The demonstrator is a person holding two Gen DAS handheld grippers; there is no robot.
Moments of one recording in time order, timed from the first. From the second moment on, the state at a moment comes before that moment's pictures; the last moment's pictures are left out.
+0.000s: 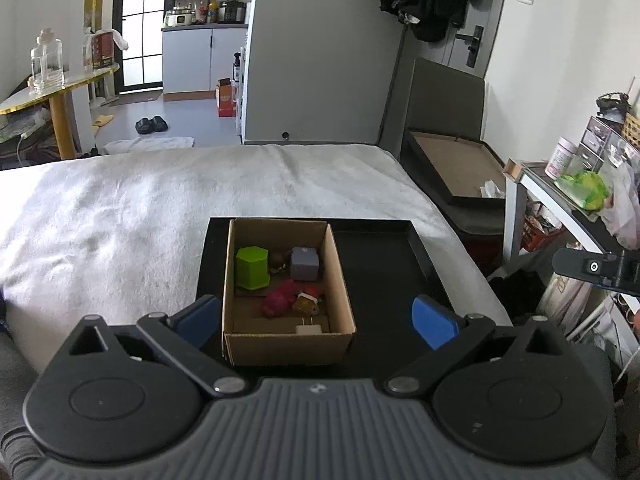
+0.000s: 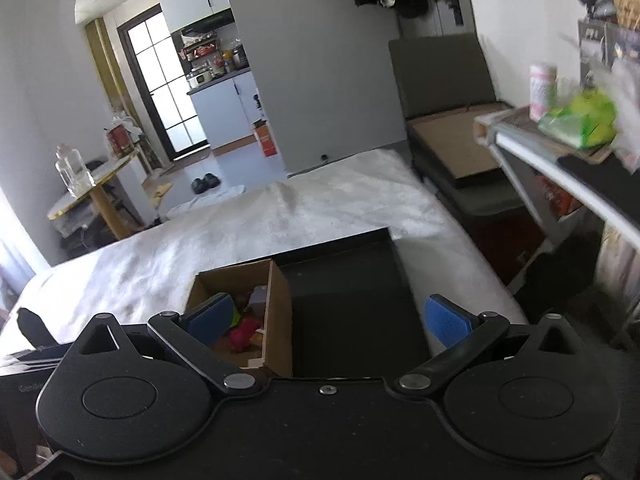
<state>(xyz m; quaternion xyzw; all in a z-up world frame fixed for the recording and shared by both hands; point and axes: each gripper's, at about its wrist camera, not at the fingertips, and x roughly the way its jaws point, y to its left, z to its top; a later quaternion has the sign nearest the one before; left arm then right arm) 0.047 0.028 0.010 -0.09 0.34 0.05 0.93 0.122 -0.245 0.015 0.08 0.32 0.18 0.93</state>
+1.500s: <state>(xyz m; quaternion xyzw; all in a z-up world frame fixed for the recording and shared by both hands) 0.009 0.016 0.025 -0.04 0.36 0.04 0.93 0.075 -0.229 0.017 0.04 0.36 0.17 0.92</state>
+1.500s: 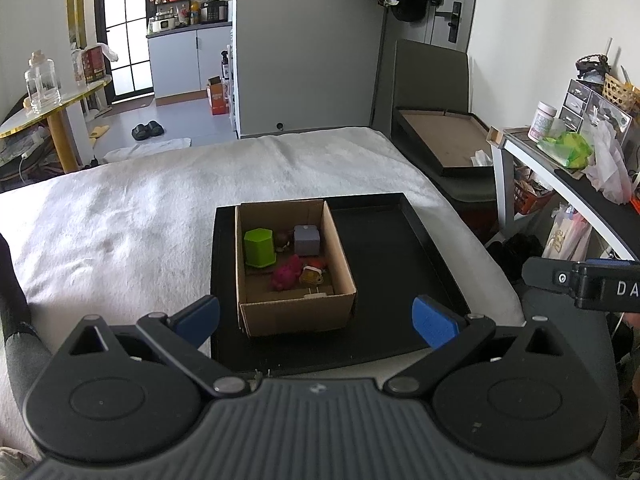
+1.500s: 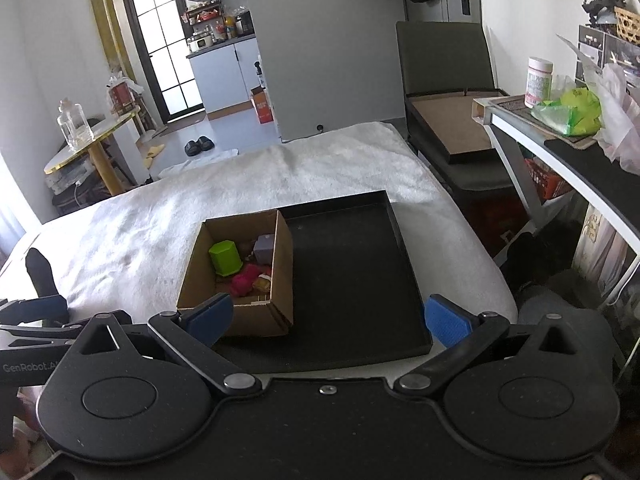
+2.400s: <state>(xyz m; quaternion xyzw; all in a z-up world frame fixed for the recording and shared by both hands) 0.004 0.016 0.029 -0.05 0.36 0.03 0.93 0.073 -0.224 0.017 0.02 0.36 0.17 0.92</state>
